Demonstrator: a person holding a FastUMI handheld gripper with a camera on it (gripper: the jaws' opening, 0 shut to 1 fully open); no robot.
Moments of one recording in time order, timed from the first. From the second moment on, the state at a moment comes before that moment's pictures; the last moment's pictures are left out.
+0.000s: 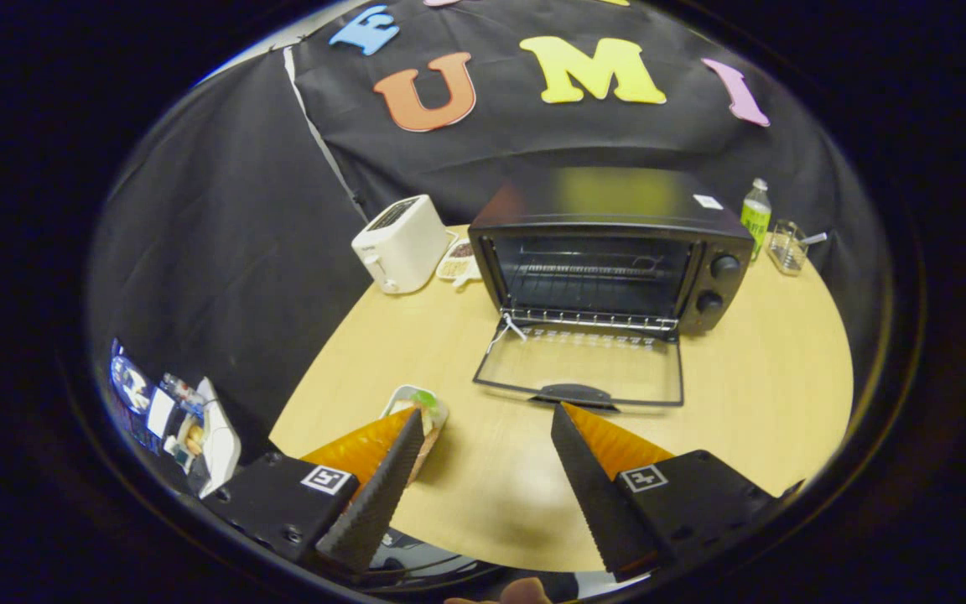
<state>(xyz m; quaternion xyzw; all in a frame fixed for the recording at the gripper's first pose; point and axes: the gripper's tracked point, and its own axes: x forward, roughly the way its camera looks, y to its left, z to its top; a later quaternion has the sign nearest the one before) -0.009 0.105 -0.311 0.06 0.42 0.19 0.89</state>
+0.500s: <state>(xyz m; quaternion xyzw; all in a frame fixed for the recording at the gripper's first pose) -0.042 0.176 -0.376 0.15 0.55 0.25 0.78</state>
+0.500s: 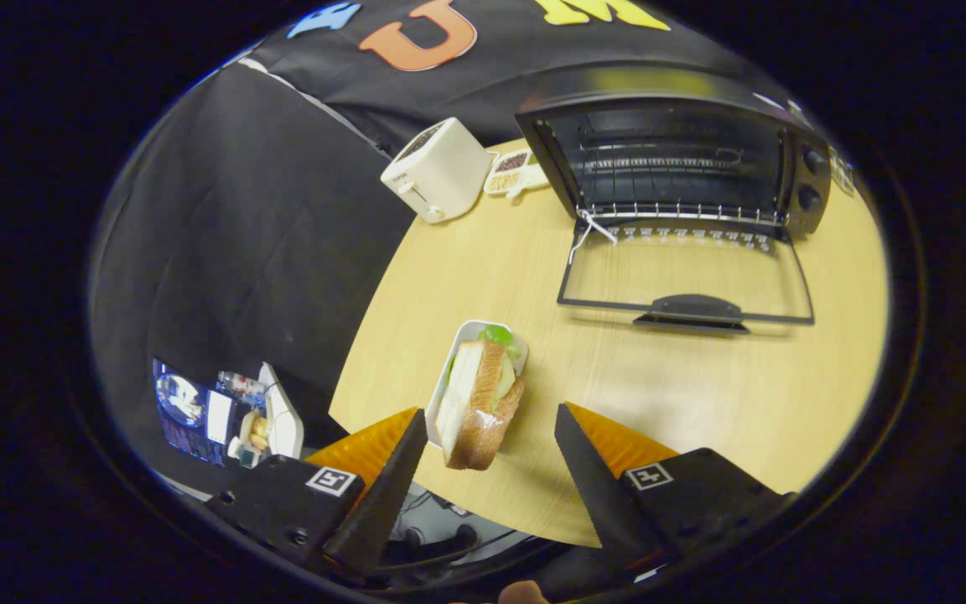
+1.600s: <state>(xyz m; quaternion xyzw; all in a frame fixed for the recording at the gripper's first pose) -0.032 0.199 -0.334 0.30 0.60 0.27 0.69</state>
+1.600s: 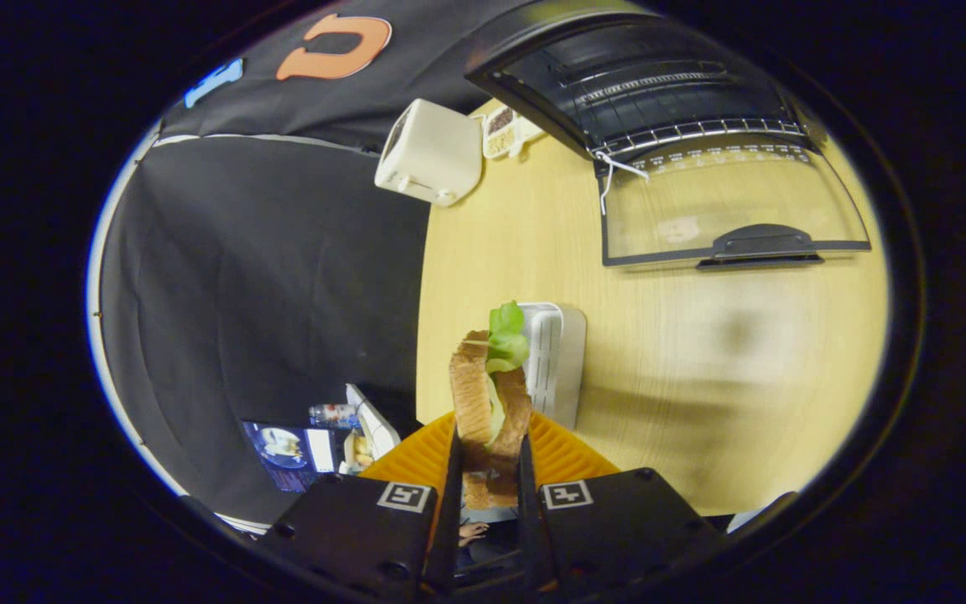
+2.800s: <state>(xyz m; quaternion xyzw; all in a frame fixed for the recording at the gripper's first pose) 0.184 0.044 -0.347 0.59 0.26 0.05 0.76</state>
